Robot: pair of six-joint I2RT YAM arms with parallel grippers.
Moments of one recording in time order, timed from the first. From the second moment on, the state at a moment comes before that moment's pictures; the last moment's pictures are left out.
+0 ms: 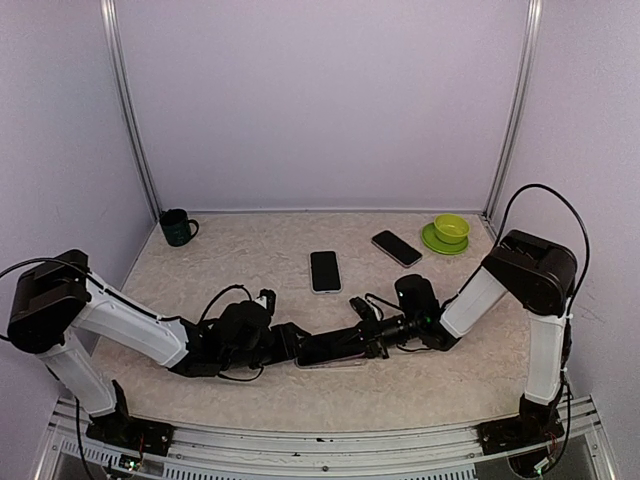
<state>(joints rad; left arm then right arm) -1.08 1.64 0.60 0.43 -0.21 -1.02 0.72 2.02 0.71 0.83 -0.92 1.12</state>
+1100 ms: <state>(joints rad) -0.99 1.59 0.49 0.73 0.03 -0.96 0.72 1.86 0.67 0.84 -0.93 1.07</state>
